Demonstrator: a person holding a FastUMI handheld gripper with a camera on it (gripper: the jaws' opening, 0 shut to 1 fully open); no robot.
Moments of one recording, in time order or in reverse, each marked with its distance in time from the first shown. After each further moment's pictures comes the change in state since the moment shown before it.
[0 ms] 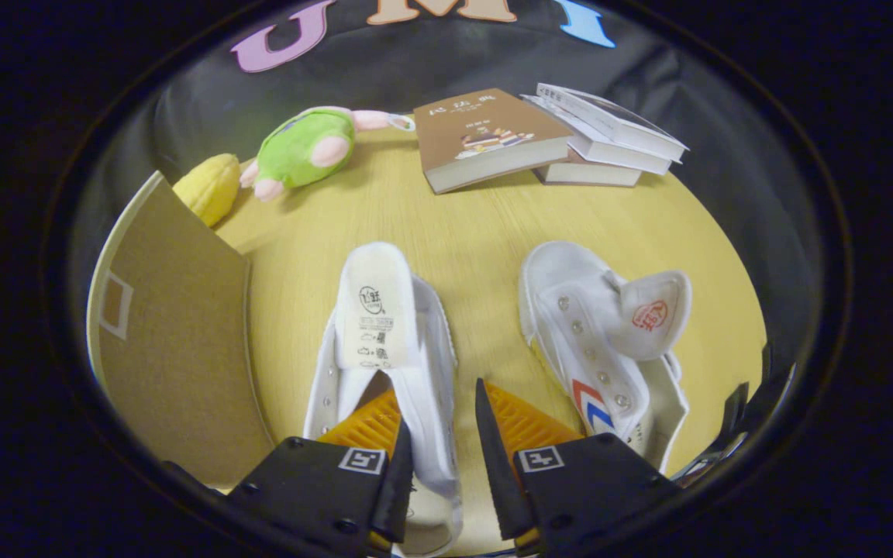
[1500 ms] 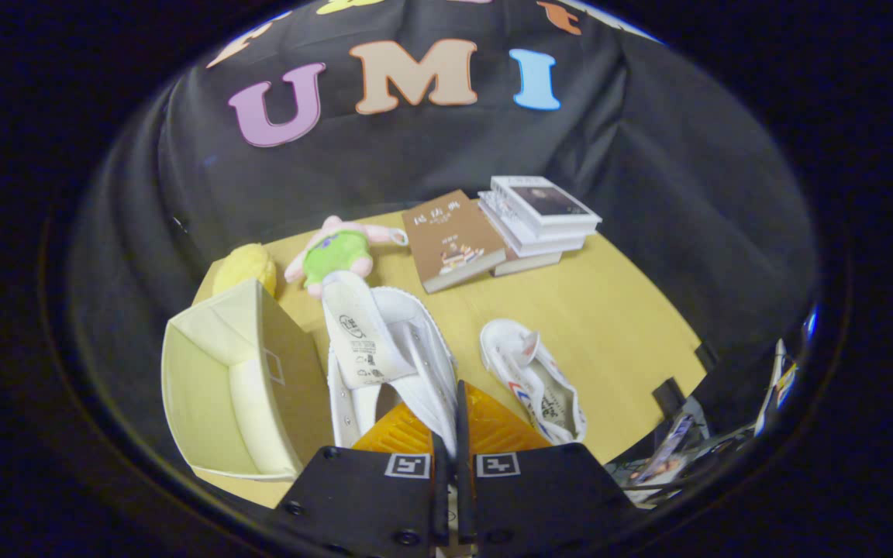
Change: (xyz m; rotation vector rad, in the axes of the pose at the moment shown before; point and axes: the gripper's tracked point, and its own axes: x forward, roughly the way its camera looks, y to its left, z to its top) arm -0.203 0.022 0.070 0.042 -0.307 -0.126
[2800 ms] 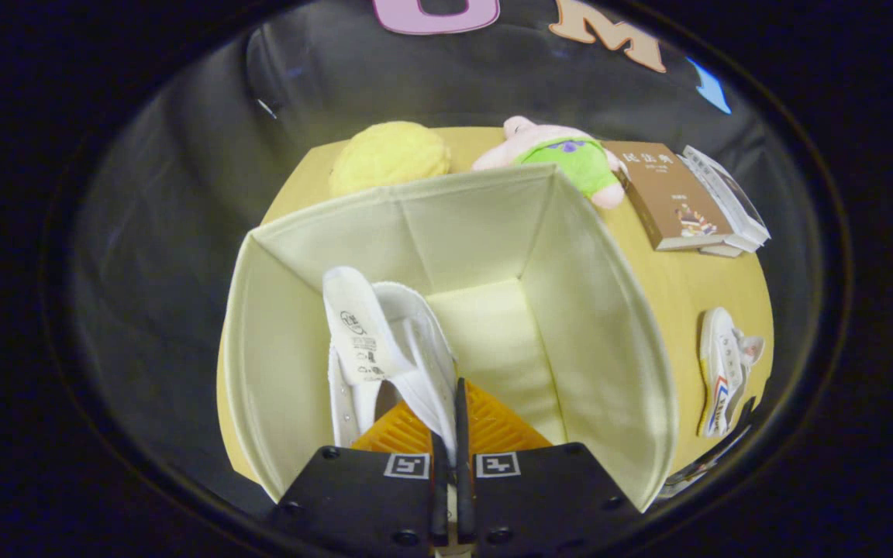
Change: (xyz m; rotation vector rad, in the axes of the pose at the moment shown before) arm 0.074 0.271 -0.105 -0.221 0.396 0.258
